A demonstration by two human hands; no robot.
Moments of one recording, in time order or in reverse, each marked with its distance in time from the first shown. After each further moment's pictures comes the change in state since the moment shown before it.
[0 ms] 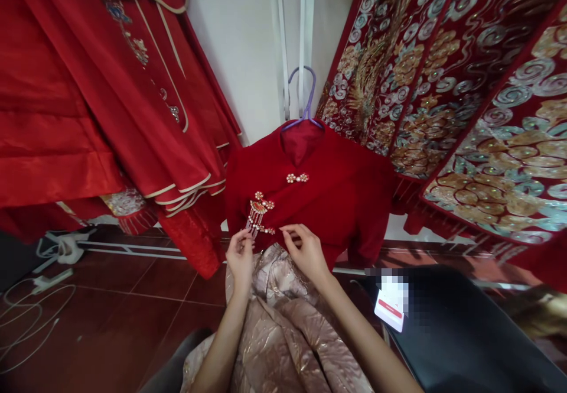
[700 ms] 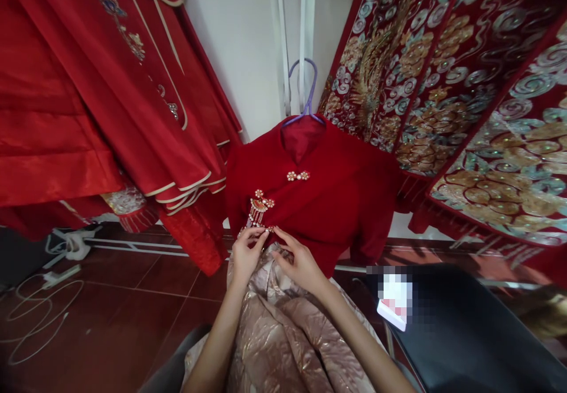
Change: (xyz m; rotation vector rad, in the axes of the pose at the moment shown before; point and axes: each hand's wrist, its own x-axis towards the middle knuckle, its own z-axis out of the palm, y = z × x) left_hand 0.009 0.016 0.001 0.110 -0.315 0.102; right_hand -0.020 0.009 0.014 0.232 -0.269 -0.061
